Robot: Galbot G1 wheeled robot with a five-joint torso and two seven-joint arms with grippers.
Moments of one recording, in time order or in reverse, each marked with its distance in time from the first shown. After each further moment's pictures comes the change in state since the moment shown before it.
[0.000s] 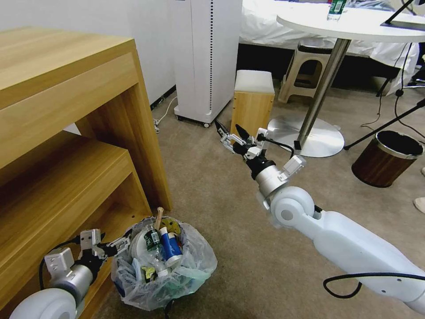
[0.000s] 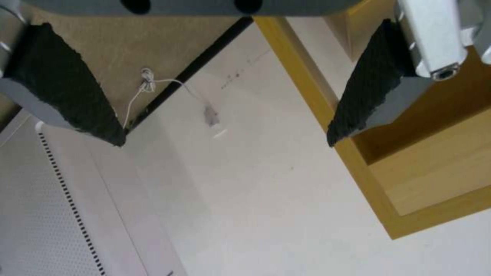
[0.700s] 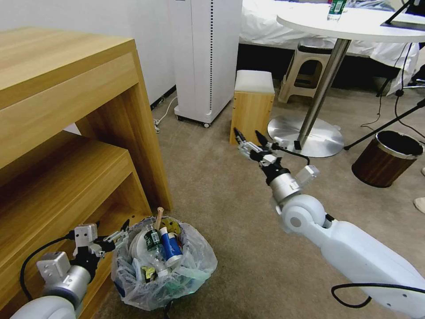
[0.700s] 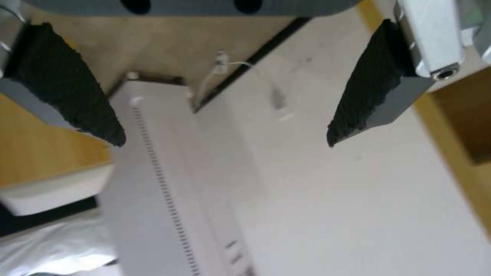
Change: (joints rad) left arm 0.028 -0.062 -0.027 -0.073 0.186 -0.113 0.055; right arm -0.211 -0.015 0.214 -0.044 -0.195 0.008 0.022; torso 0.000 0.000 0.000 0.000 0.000
